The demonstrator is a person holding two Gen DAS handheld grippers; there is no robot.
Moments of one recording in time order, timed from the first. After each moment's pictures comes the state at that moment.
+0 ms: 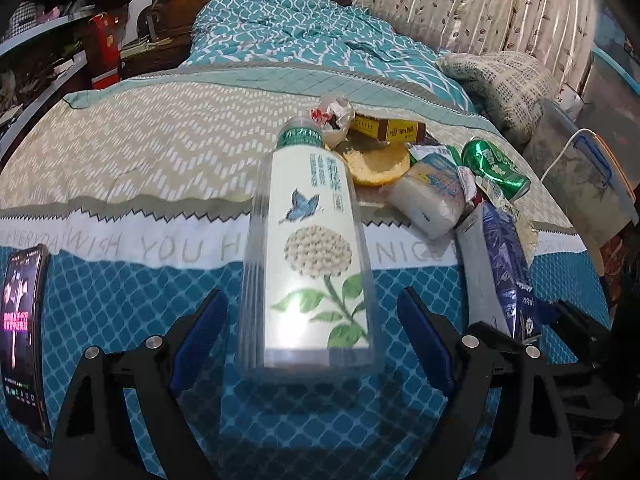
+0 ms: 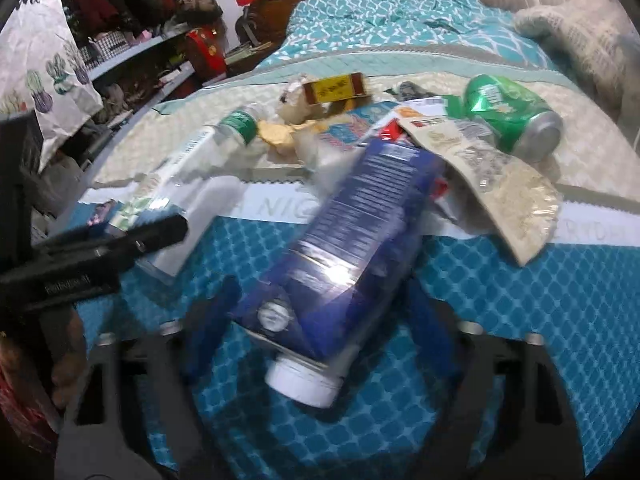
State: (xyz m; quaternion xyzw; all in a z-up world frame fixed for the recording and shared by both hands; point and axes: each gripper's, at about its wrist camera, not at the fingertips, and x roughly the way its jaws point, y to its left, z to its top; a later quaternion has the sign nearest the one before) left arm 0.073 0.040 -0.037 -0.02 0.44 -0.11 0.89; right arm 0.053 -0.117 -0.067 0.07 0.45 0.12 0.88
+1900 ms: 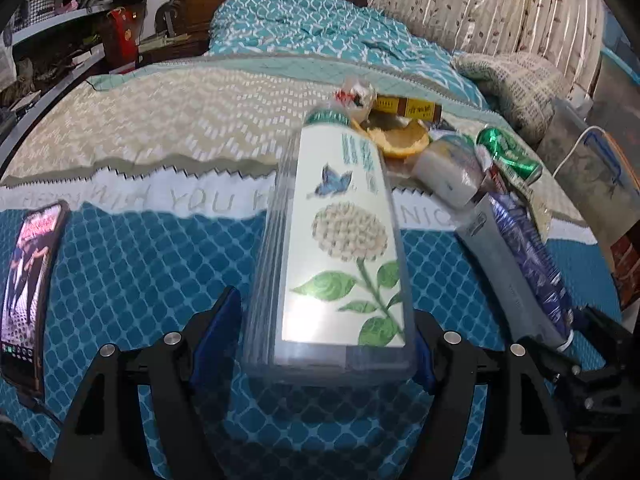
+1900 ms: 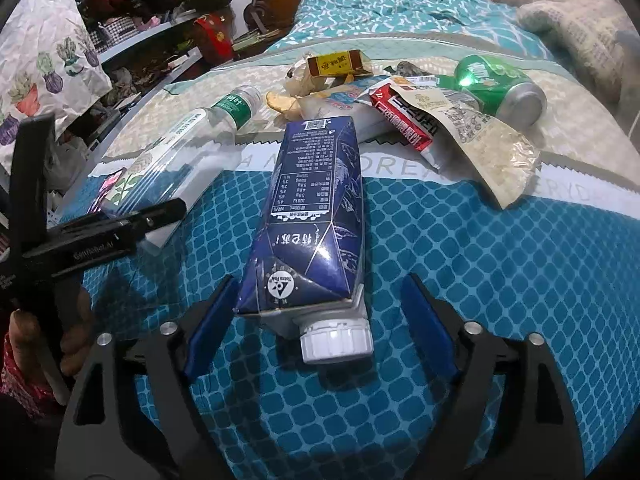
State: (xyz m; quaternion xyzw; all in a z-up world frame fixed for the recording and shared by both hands) left arm 0.047 0.058 -0.053 -0.02 0.44 -0.08 0.89; right arm 0.015 -0.123 -0.071 0.06 0.46 0.13 0.87
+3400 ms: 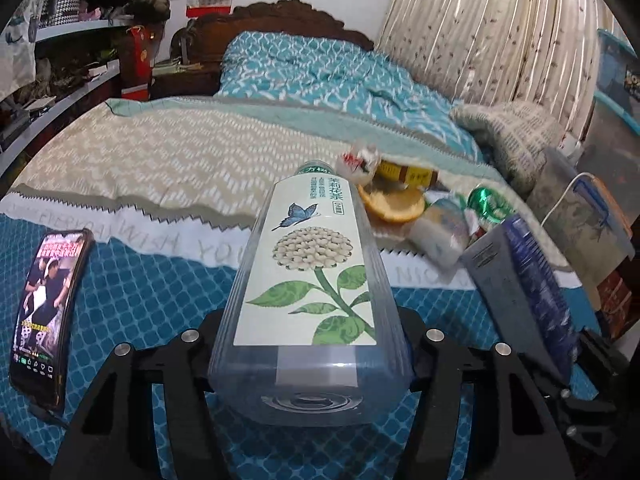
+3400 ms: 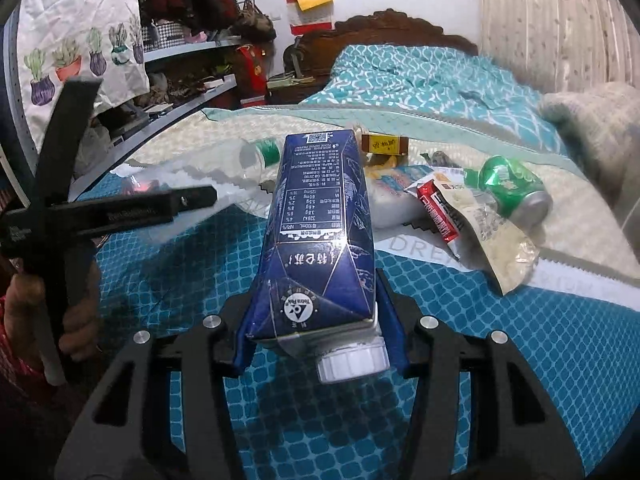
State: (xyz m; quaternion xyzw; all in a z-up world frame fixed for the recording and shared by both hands) left arm 0.040 0.082 -0.020 -0.06 0.37 -0.08 0.92; right arm -0.005 -0.091 -0.034 -0.02 0.36 0.16 0.92
